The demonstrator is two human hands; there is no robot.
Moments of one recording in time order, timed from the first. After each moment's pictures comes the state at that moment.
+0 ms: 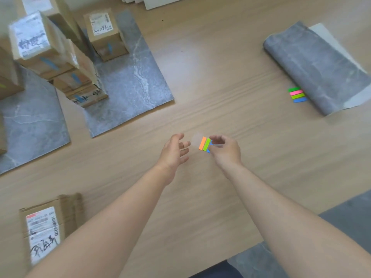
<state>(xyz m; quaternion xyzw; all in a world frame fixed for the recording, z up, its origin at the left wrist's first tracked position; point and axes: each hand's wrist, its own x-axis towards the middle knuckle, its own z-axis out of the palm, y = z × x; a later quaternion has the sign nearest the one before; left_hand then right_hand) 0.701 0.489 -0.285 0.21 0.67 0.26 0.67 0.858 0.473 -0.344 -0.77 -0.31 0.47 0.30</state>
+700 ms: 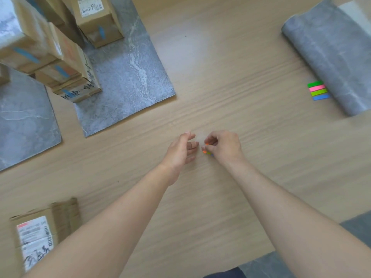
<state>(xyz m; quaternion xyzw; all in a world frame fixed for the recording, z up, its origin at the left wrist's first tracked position) 0.709 0.517 -0.315 0.22 0.66 0.21 0.69 0.860 0.520 -0.377 -0.73 -0.55 0.38 0.10</state>
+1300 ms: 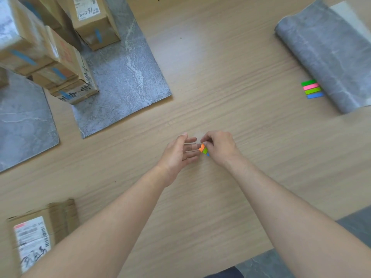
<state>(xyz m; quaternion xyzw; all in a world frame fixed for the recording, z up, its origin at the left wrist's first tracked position) 0.710 0.508 -0.315 0.18 0.63 0.23 0.72 0.866 0.519 -0.375 -0.70 -0.59 0.39 0.08</state>
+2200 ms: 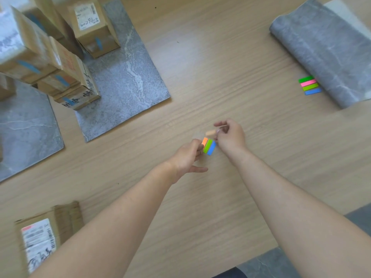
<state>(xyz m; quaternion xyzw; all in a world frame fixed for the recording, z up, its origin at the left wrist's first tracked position) 0.732 0.508 -0.304 0.23 0.64 0.11 0.73 0.876 0.524 -0.376 -0.77 -0.31 0.45 0.32</state>
